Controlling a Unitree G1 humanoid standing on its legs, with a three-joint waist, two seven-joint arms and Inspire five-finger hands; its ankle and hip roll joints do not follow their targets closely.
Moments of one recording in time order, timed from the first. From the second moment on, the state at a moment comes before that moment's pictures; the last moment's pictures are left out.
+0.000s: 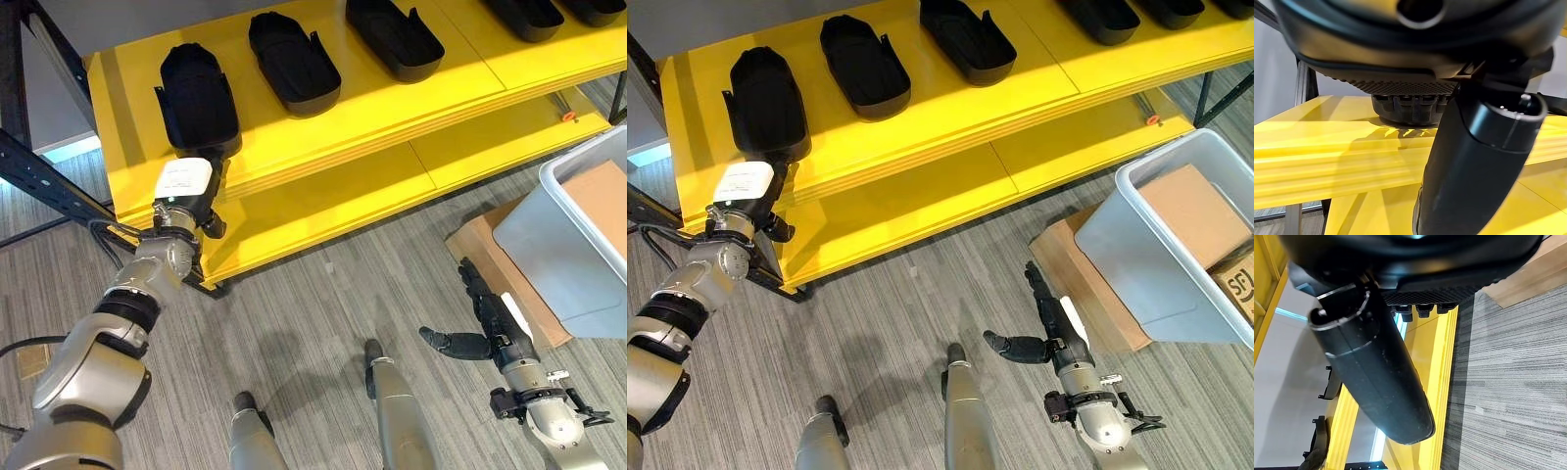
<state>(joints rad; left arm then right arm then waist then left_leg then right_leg) -0.89 0.76 -0.59 0.88 0.47 -0.04 0.27 0.28 -0.58 0.09 -0.06 0.20 -0.23 -0.09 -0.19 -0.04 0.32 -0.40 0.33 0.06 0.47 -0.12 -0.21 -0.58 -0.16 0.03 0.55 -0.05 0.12</state>
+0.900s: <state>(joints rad) -0.89 0.76 -0.59 0.92 0.43 -0.04 0.27 0.30 -0.58 0.09 -0.06 0.20 -0.23 -0.08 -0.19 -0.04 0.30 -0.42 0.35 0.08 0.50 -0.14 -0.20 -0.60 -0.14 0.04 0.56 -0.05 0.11</state>
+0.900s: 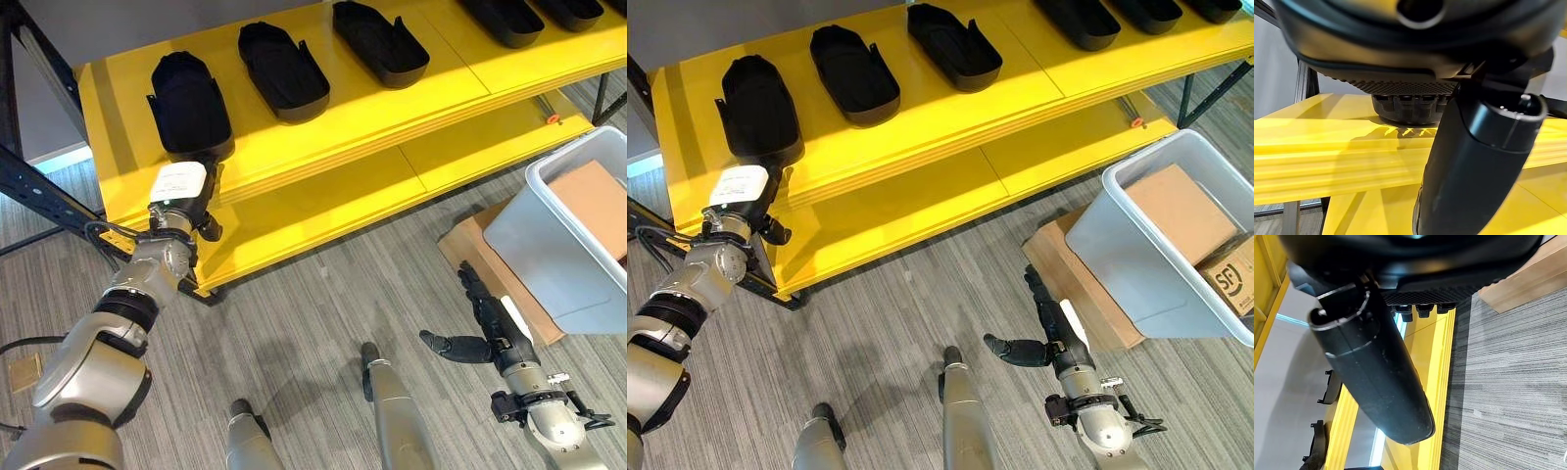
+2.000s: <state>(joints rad) -0.93 0.76 -0.59 0.98 0.32 -0.02 0.27 0.31 -0.58 0.09 -0.06 0.20 -0.23 -0.07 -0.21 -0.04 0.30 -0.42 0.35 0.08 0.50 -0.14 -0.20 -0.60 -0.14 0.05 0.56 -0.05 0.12</state>
